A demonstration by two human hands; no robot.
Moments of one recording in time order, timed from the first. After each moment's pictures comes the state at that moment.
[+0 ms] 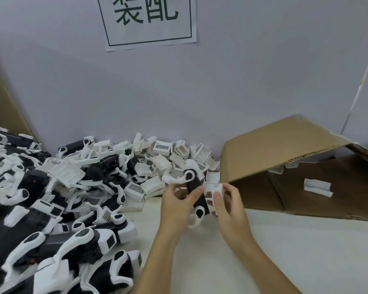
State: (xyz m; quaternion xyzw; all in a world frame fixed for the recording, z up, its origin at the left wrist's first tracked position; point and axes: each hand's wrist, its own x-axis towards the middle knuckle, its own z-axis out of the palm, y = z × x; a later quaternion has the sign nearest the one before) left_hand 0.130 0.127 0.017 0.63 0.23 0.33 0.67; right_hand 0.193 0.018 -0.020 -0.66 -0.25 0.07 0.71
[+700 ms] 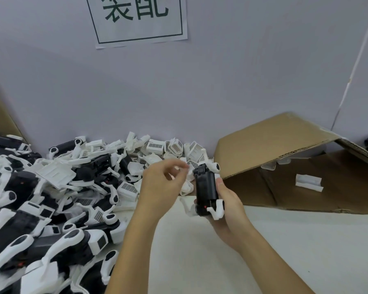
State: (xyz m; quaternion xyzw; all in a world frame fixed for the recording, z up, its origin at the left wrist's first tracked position) left_hand 0.112 0.142 0.070 0.81 0.13 0.37 0.43; right_hand 0.195 0.013 0.011 -0.42 -0.12 0.33 0.83
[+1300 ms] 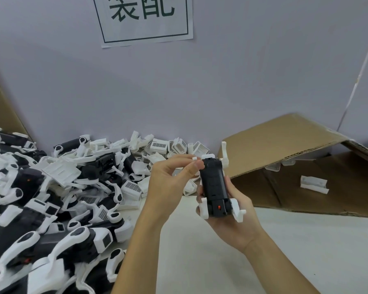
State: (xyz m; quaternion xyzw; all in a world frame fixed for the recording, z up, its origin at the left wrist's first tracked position) left_hand 0.110 0.129 0.079 0.69 0.05 0.38 0.61; right_hand 0.193 0.007 0.018 -0.25 -0.17 0.46 0.83
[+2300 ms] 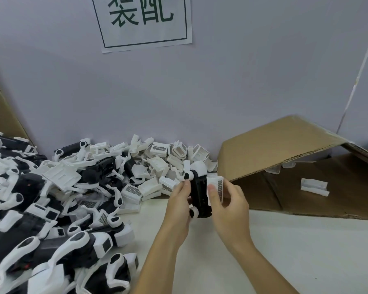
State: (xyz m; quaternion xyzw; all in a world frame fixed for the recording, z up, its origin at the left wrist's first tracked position) left_hand 0.134 0.117 0.030 0.55 0.23 0.22 0.77; right_hand 0.193 0.025 -0.006 -0.69 -0.23 -0.09 0.67
